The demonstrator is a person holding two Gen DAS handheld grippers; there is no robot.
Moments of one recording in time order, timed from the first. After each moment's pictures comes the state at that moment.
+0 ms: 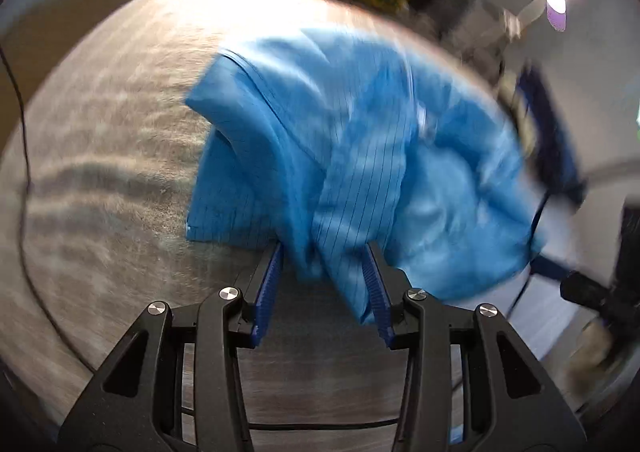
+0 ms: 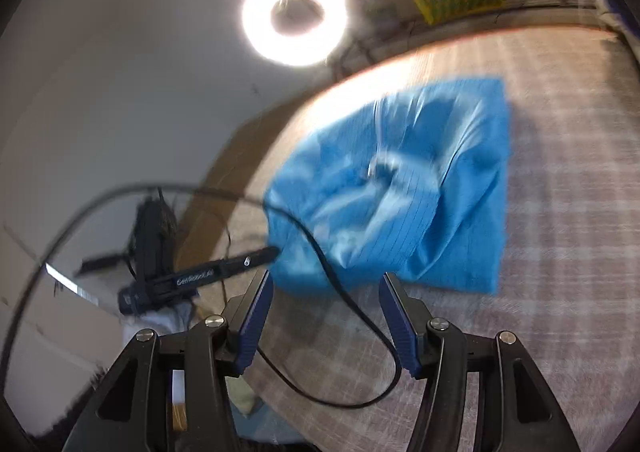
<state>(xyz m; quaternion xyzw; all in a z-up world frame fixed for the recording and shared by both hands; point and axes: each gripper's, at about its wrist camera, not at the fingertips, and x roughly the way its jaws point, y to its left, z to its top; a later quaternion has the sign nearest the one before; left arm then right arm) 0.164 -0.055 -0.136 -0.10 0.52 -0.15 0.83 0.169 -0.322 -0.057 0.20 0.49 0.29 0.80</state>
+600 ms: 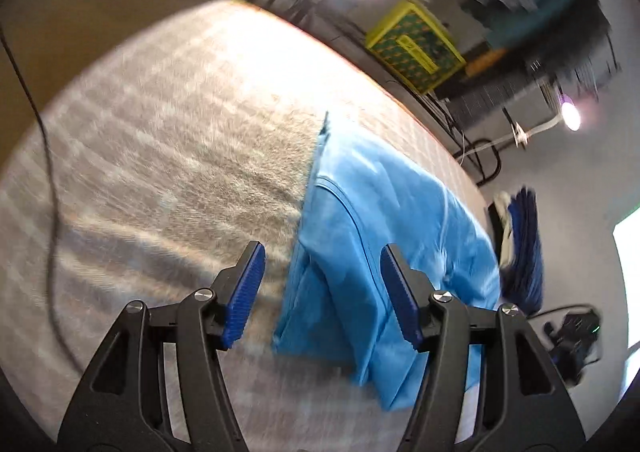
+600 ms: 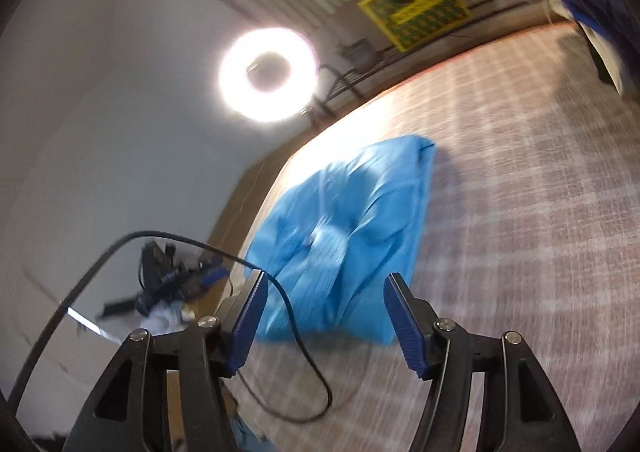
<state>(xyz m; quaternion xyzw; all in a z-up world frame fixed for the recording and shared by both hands) 0.230 0.067 -0.127 -0.32 0.47 -0.12 0.81 0.203 -0.440 -0.053 0.30 0.42 0.26 0.81</state>
